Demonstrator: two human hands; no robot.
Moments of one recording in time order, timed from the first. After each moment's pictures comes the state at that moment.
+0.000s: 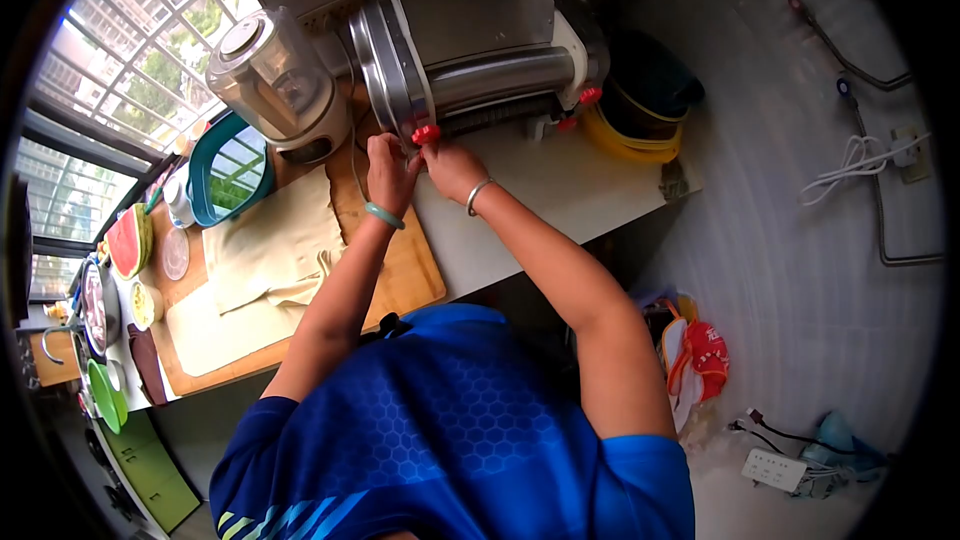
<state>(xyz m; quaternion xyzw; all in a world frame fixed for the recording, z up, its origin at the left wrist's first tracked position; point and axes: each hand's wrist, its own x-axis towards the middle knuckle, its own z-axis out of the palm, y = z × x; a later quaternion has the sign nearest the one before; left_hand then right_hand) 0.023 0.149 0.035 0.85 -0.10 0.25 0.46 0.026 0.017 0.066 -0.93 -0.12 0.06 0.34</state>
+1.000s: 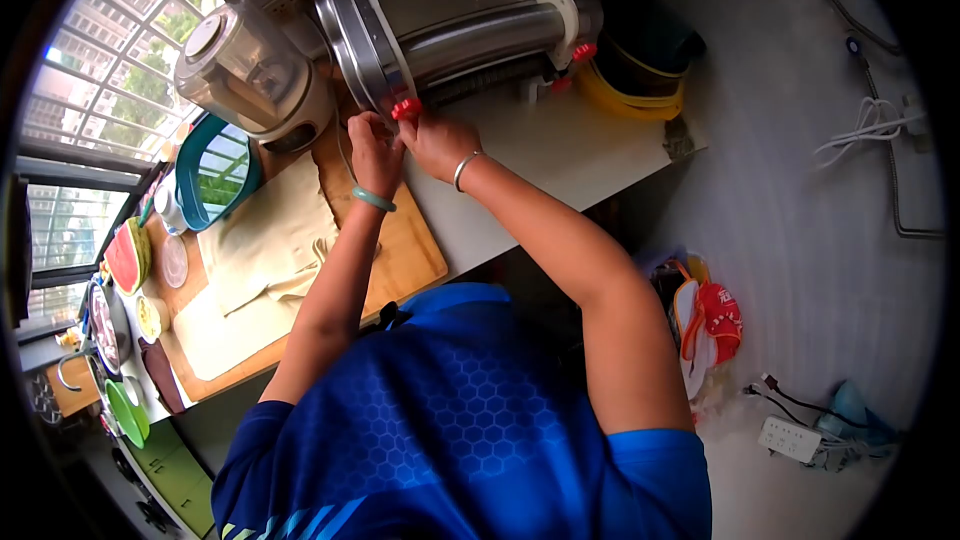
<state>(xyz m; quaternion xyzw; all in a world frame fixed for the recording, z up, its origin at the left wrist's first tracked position) 0.025 0.148 0.031 0.83 -0.10 0.24 0.49 0.020 0.023 0.069 -0.97 -0.11 0.01 0.21</state>
